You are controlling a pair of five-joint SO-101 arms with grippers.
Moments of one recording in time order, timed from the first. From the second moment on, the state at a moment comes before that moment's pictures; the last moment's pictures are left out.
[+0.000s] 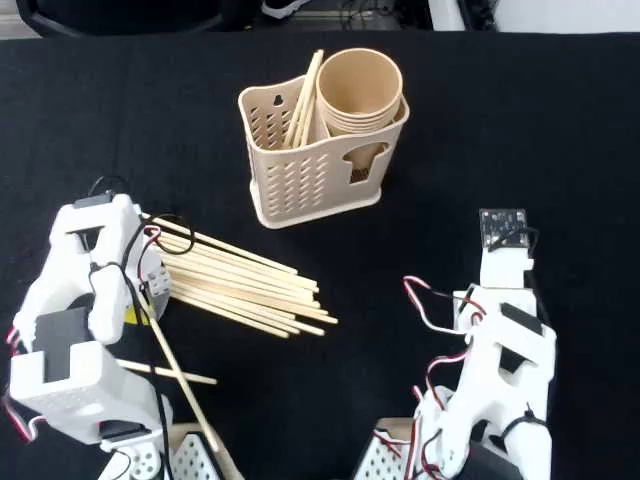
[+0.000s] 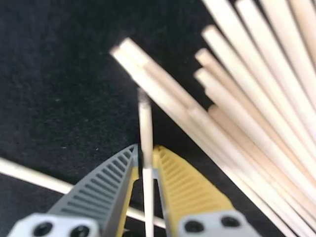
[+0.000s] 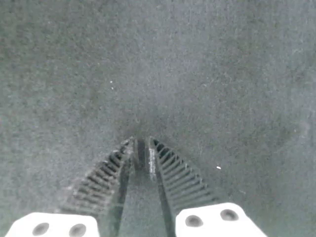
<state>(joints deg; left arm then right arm) -18.6 6.6 32.0 72.8 18.8 30.0 -34.5 76.1 31.6 26.5</state>
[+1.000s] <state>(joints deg) -10.3 -45.8 -9.1 84.1 15.3 30.0 -34.5 76.1 31.6 26.5</state>
